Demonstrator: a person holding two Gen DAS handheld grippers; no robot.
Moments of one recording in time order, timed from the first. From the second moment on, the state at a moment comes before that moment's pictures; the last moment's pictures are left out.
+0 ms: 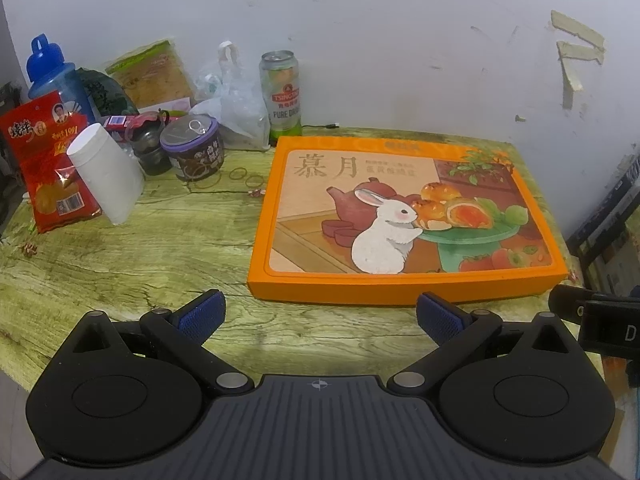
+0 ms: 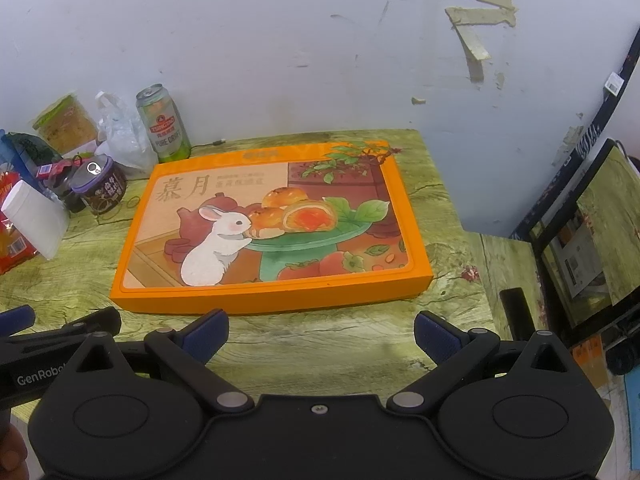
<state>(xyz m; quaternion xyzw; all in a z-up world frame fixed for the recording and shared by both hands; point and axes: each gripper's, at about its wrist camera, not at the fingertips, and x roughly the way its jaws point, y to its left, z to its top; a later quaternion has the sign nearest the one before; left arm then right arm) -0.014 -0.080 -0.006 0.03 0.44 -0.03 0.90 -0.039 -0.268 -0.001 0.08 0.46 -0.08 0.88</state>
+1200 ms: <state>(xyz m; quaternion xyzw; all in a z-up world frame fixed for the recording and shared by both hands) -0.013 -0.084 -0.008 0.03 0.43 -0.04 0.90 -0.039 -0.272 -0.002 0.08 0.46 -0.09 0.88</state>
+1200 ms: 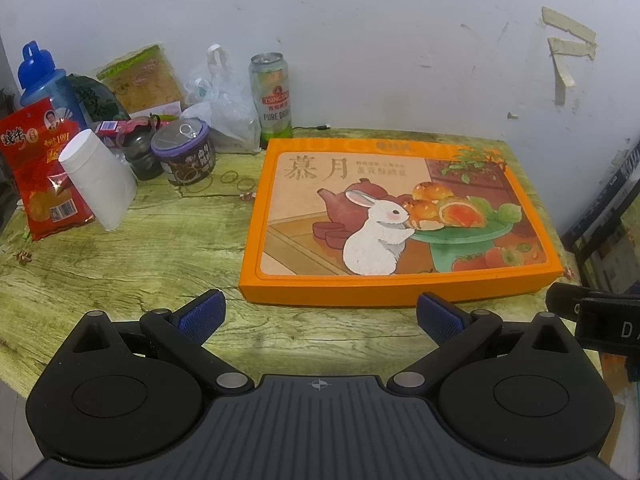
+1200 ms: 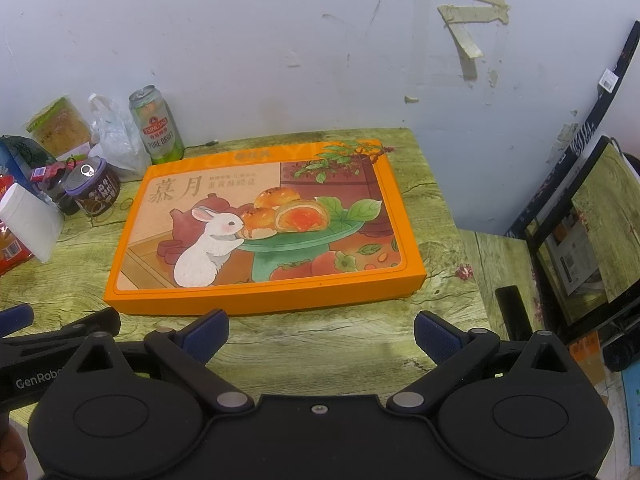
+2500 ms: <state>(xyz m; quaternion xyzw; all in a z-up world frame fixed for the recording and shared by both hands) -0.014 -0.083 -0.009 0.03 0.44 -0.04 0.90 -0.041 -0.271 -0.003 0.08 0.46 -0.09 0.88</state>
